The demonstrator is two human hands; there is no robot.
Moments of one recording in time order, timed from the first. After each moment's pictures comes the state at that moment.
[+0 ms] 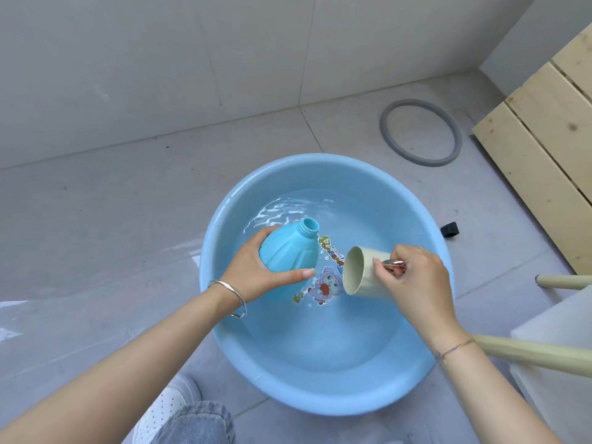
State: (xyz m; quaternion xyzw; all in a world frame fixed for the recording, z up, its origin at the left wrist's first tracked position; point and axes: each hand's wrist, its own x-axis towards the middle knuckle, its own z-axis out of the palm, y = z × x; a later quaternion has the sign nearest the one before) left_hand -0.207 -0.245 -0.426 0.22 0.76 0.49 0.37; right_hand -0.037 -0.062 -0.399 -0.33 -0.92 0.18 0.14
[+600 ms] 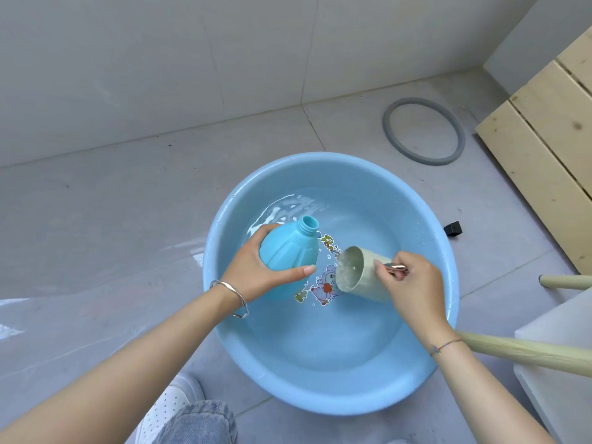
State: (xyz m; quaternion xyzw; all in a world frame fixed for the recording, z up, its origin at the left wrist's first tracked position) left_hand -0.209 -0.249 -0.425 0.20 0.76 0.50 0.37; right_hand -0.035 -0.066 -0.420 -0.40 -0.86 0.28 0.15
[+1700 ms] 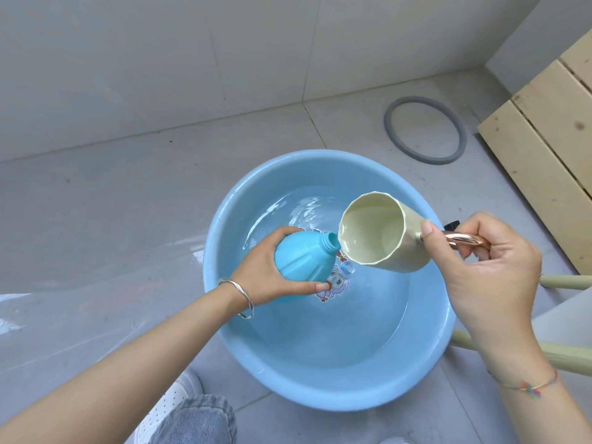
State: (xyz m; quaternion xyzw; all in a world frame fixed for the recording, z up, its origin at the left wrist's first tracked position) left_hand -0.201 -0.244 -0.424 0.29 0.75 0.46 0.37; right_hand -0.035 -0.083 -0.314 -0.35 -0.80 0.35 0.35
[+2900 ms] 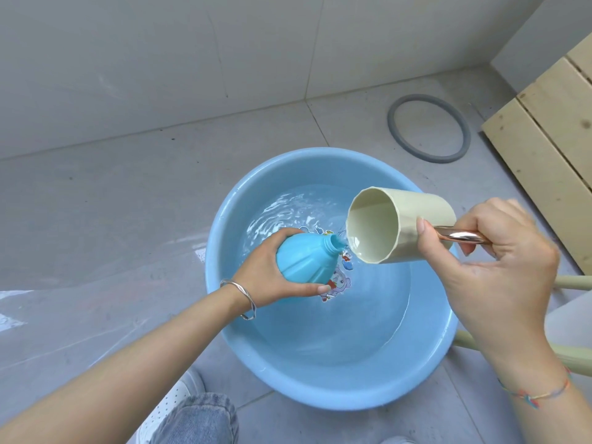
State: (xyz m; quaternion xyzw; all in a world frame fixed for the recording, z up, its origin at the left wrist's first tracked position) left_hand -0.199 -0.246 -0.428 0.29 0.76 0.45 0.36; right_hand -0.042 -0.088 -0.299 -0.25 -0.88 0.18 0.36
